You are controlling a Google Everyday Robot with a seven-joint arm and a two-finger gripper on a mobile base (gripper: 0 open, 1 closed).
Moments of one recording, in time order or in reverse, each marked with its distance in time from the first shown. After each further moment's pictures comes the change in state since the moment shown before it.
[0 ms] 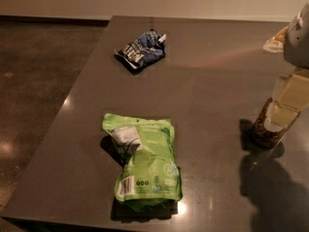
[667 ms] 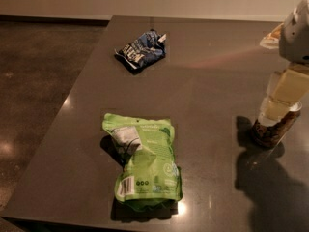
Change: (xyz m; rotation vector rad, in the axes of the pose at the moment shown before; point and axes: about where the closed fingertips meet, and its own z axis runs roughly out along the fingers) arm -0.007 -0.008 0.002 0.006 -0.022 0.009
